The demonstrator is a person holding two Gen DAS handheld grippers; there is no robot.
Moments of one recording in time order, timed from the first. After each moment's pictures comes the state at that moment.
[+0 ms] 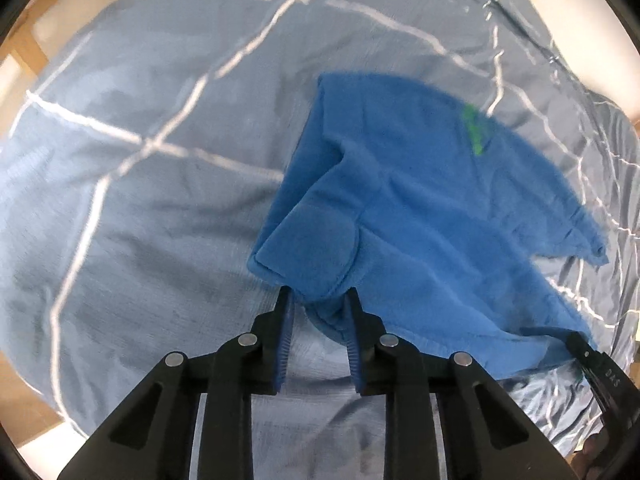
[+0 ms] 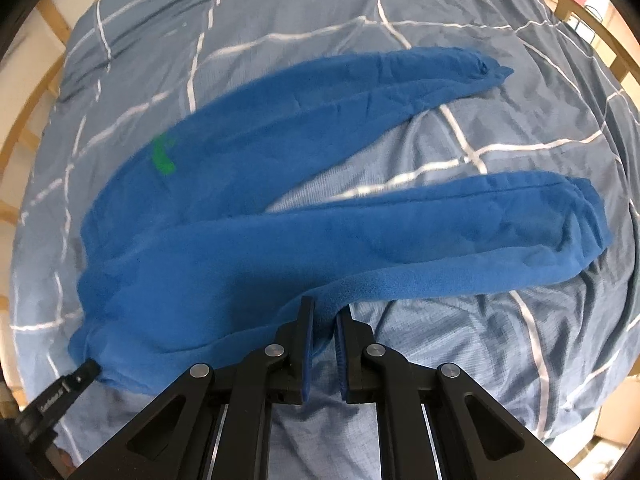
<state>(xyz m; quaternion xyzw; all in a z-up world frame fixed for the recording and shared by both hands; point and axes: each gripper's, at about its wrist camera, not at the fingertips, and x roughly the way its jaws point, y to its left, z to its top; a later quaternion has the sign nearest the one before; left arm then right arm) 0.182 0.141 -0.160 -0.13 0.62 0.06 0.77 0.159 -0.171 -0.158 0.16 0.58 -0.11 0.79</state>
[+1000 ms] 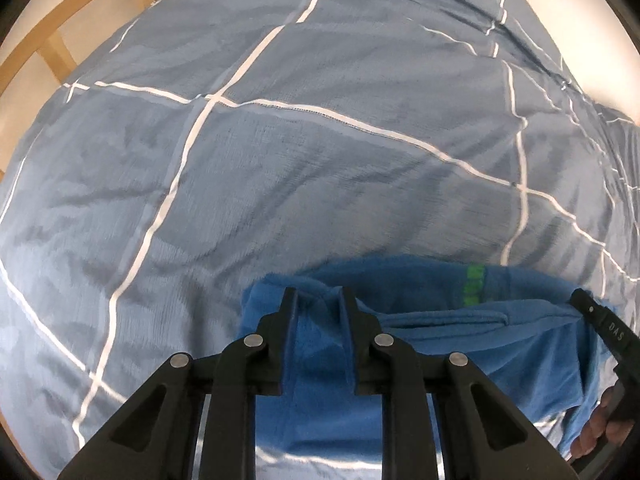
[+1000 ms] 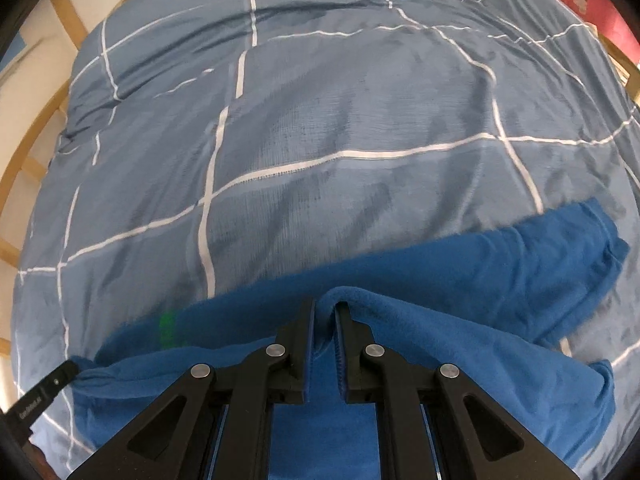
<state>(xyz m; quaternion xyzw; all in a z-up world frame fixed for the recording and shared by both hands) 0.403 0.122 -0.190 -0.09 0.59 0.06 0.80 0.390 -0.171 -0.187 0.13 0.53 -0.05 0.83</state>
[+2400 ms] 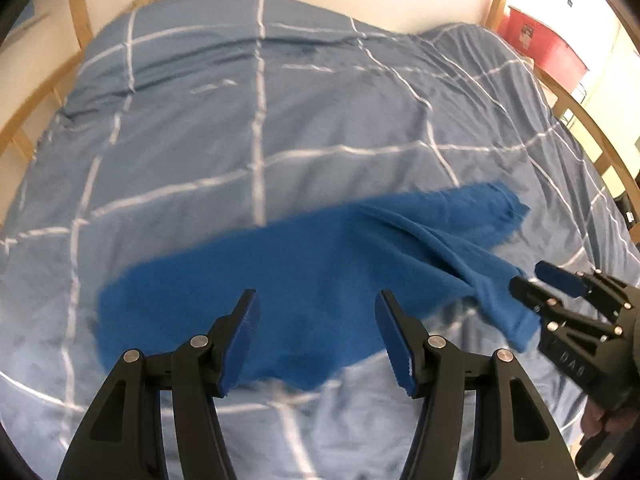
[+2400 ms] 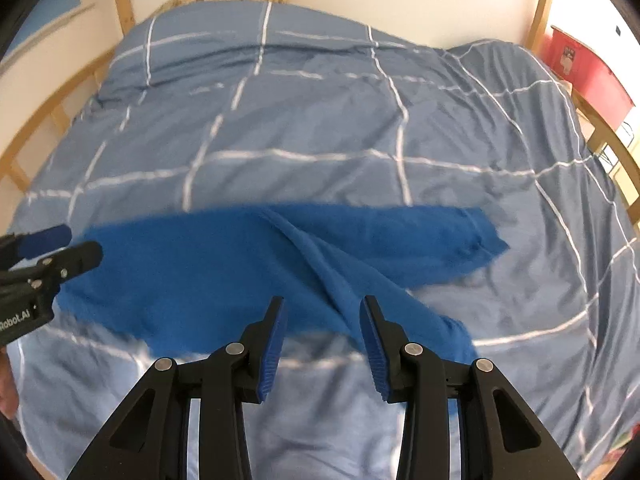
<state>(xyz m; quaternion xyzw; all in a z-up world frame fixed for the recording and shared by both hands) 0.293 -0.077 -0.106 0.05 0.51 -0.17 0.84 0.235 -0.252 -0.111 0.02 0.50 -0.04 0.87</state>
